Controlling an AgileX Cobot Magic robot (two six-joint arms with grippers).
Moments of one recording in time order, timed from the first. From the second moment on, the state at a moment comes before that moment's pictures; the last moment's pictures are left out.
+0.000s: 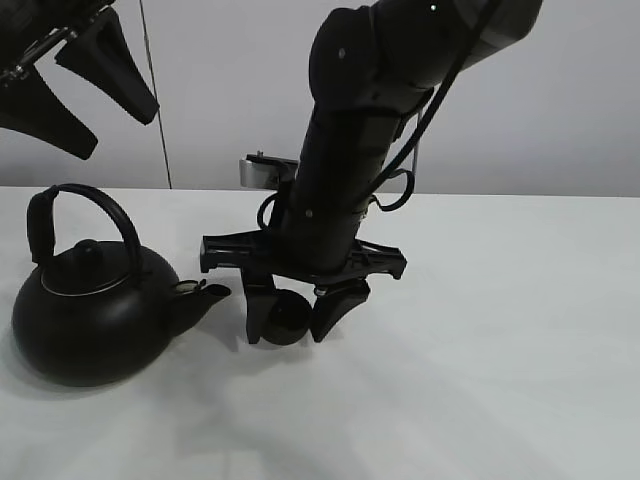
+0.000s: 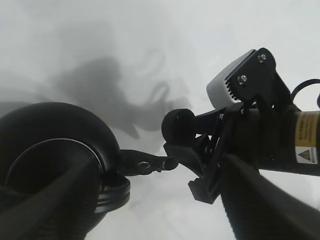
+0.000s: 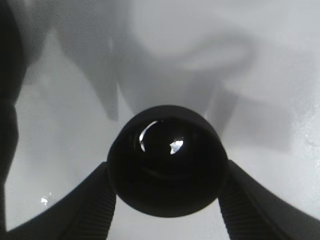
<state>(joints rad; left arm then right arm) -0.16 1.68 -1.29 -0.66 0.96 0.37 0.62 2.15 -1.50 0.20 0.76 0.19</state>
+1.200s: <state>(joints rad) -0.16 1.68 -1.29 -0.66 0.96 0.37 0.62 2.15 -1.50 0.24 0.75 0.15</state>
